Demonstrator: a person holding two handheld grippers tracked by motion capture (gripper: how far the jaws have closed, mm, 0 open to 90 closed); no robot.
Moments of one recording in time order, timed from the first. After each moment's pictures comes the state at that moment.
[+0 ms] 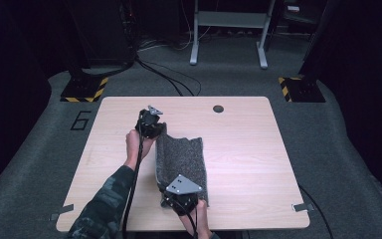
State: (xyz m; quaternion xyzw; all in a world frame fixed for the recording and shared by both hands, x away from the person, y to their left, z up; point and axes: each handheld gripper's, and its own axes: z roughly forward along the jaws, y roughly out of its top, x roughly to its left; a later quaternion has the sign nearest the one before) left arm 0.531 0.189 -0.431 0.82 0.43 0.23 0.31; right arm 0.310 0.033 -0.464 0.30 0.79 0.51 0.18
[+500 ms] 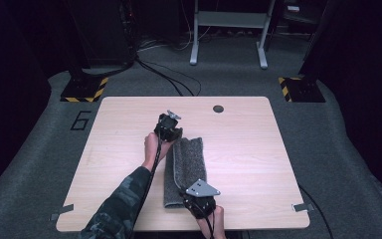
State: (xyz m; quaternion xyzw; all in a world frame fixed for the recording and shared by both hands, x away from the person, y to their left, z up) left arm 0.540 0.136 -0.457 0.83 0.42 0.19 0.32; right arm 0.309 -0.014 -0.493 0.35 0.79 0.47 0.18
